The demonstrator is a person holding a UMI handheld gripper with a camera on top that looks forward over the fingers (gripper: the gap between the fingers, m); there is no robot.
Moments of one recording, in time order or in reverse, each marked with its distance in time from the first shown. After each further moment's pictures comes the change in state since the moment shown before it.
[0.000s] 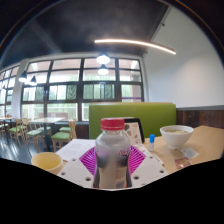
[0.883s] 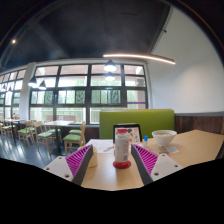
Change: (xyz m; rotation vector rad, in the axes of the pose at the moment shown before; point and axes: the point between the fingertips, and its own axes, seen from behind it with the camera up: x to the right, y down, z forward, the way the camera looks) arm -0.042 -0.040 -0.232 0.037 -0.062 -0.001
